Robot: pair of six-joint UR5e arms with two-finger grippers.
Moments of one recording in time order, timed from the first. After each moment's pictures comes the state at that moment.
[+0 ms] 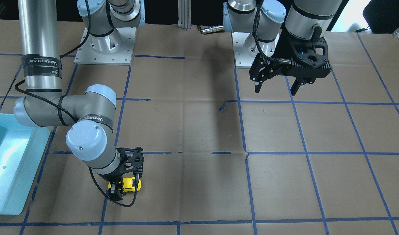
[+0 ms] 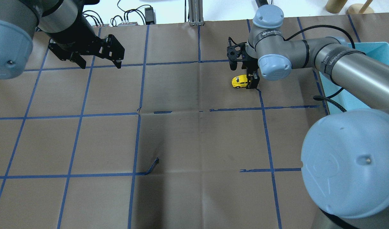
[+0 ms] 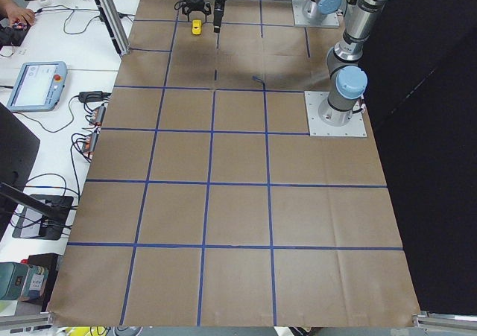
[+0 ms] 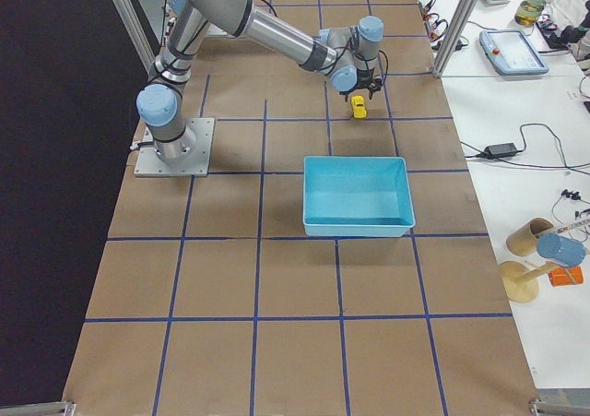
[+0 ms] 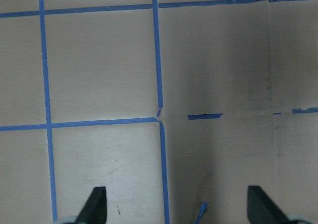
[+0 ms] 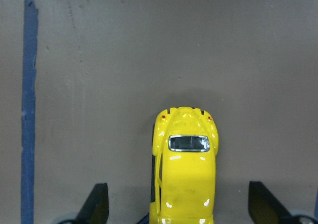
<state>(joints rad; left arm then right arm) -1.58 -1.57 -1.56 -1.45 1.56 0.04 1.64 -0.98 1.56 -2.20 -1.53 -1.59</state>
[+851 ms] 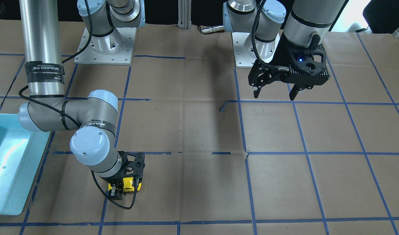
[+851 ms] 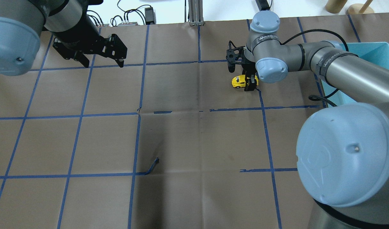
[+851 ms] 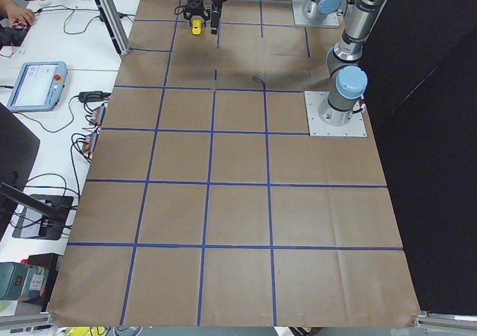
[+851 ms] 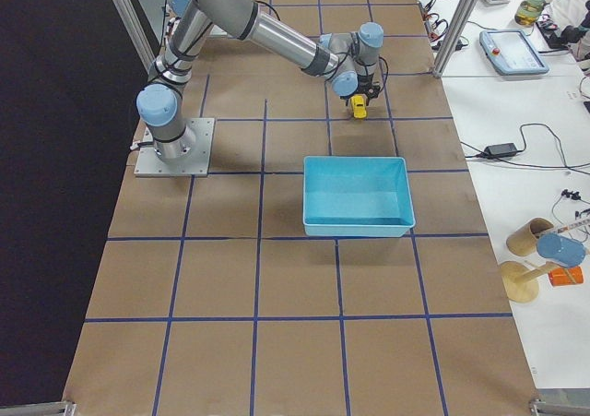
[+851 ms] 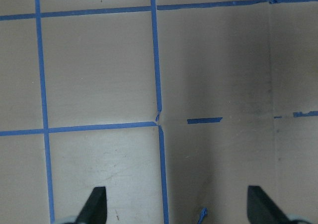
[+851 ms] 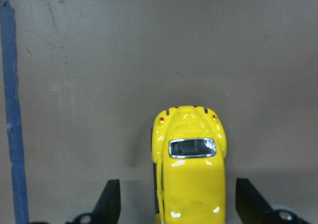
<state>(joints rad) -1.58 -1.59 -1.56 -1.43 1.56 0.04 1.64 -0.95 1.55 -2.20 -1.55 -1.51</state>
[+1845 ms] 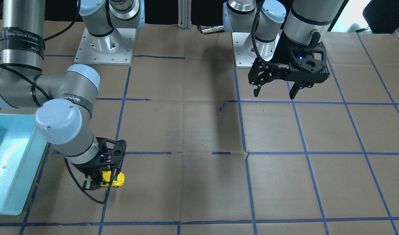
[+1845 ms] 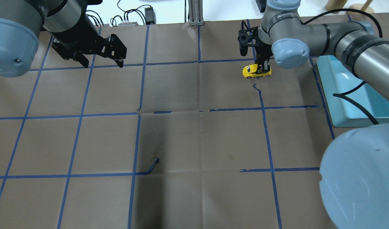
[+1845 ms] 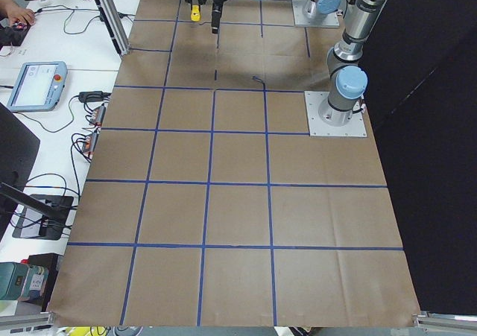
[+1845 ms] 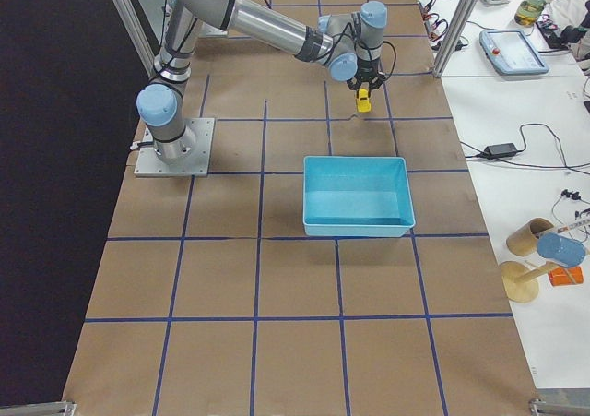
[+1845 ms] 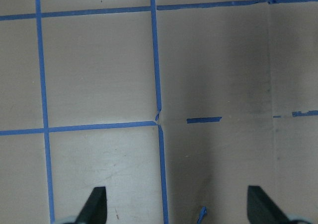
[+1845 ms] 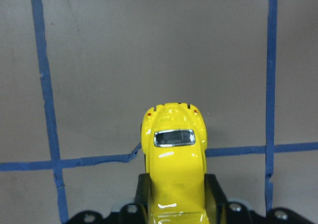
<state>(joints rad) -1.58 -1.59 -1.56 -1.43 1.56 0.04 1.57 -1.10 1.52 -2.07 -1.57 -1.51</state>
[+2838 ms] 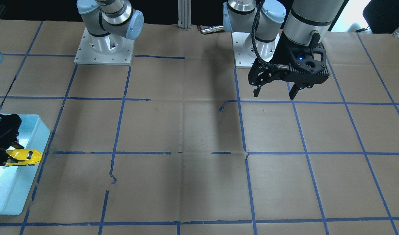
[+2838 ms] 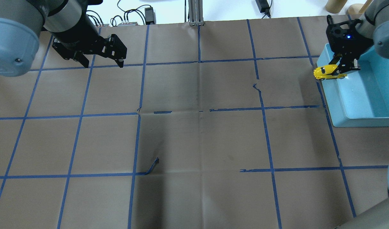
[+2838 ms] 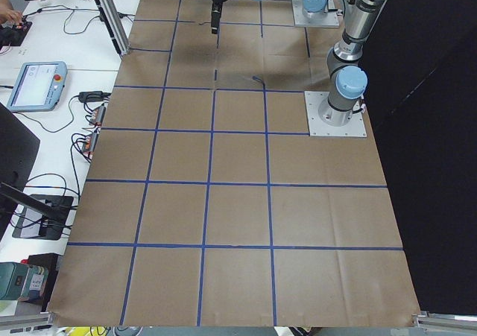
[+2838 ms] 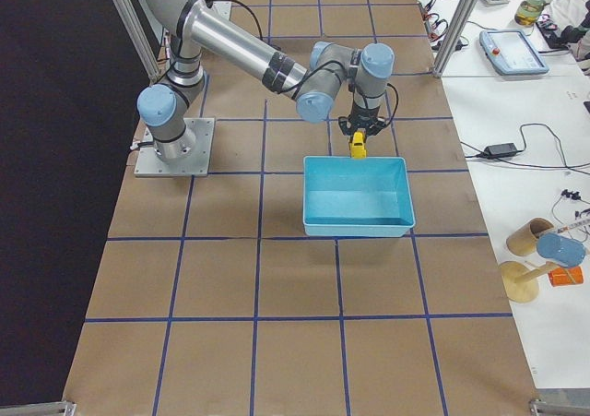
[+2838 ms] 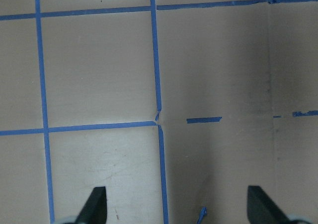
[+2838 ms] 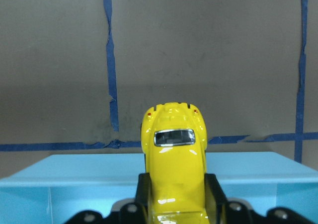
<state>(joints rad) -1.58 -1.59 -1.56 -1.43 1.56 0.04 1.16 -1.23 1.60 -1.96 -1.52 -1.96</state>
